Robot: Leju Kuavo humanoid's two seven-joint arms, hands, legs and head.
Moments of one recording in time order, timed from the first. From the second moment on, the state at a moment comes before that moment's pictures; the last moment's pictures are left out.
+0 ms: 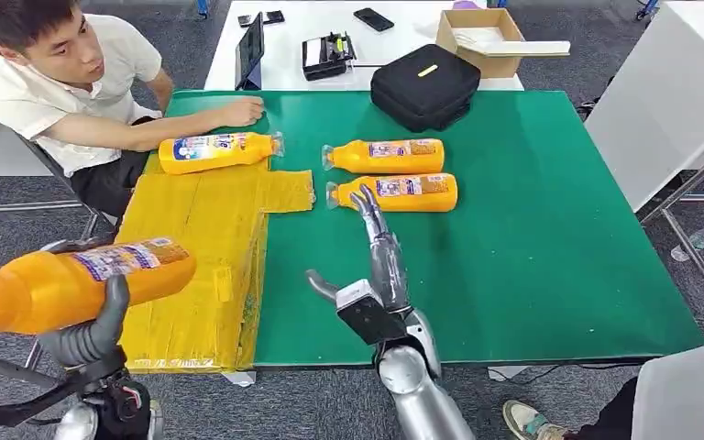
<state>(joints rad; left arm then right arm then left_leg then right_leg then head) 0.04 -0.33 0.07 -1.75 0.30 -0.18 -0.56 -0.13 0.27 0.35 -1.36 0.66 -0.17 -0.55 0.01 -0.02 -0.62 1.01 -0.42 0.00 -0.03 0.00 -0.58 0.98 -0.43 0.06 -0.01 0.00</state>
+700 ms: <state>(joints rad) 0.04 -0.34 0.12 -1.77 0.25 -0.17 -0.56 -0.12 0.27 0.33 -1.39 0.65 -0.16 -0.55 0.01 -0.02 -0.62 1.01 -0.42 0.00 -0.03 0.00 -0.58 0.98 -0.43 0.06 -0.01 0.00</state>
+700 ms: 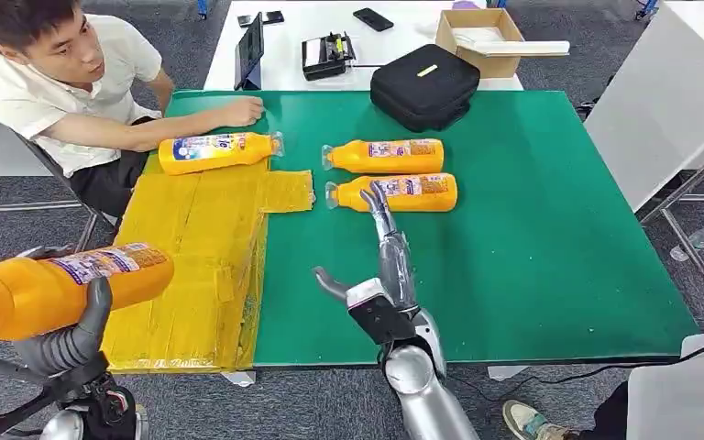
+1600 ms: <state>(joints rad) -0.21 -0.31 -0.12 -1.36 -0.86 0.45 -0.41 0.03 0.27 0.19 -1.53 0.57 -0.08 -0.62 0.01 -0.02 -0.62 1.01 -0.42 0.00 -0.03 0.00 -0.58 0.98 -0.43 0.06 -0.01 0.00</state>
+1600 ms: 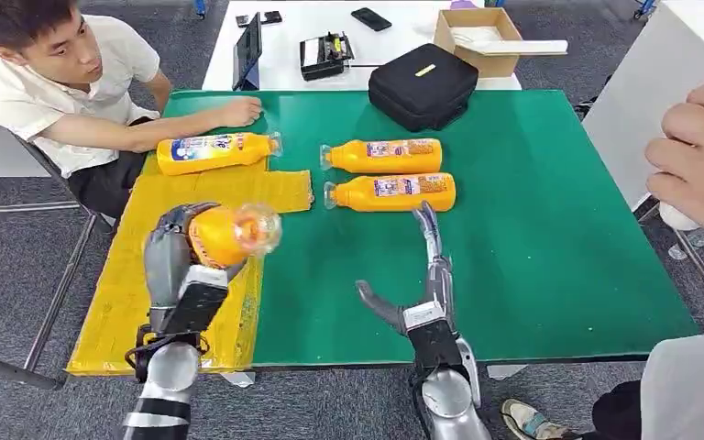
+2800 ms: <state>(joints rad) -0.40 -0.24 -0.15 -0.83 -1.45 0.36 -0.06 0.02 0.26 0.15 -1.51 0.54 -0.04 -0.66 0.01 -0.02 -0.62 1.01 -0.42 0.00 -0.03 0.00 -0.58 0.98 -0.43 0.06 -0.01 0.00</state>
